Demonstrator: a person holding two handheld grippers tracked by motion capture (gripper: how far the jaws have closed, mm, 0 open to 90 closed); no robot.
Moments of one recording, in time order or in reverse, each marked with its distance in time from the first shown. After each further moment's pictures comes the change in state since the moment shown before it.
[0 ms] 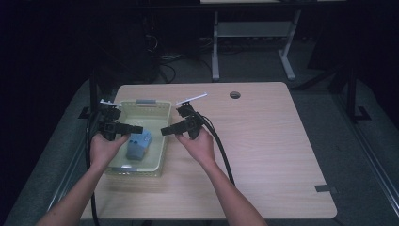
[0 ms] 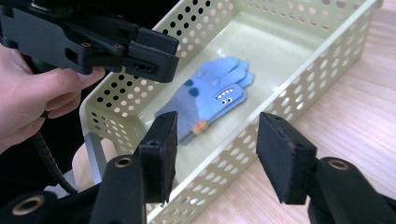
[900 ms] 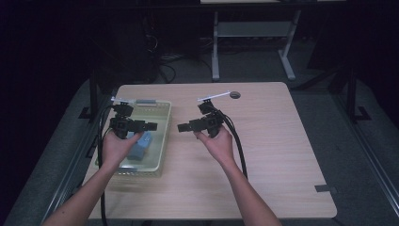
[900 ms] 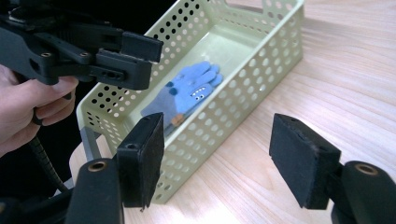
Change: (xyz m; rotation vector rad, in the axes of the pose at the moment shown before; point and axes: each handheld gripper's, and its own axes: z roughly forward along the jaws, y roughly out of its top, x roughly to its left) left arm -0.043 0.010 0.008 -0.061 -0.083 0.063; right arm -0.029 -0.013 -0.050 -0.057 -0.020 0.020
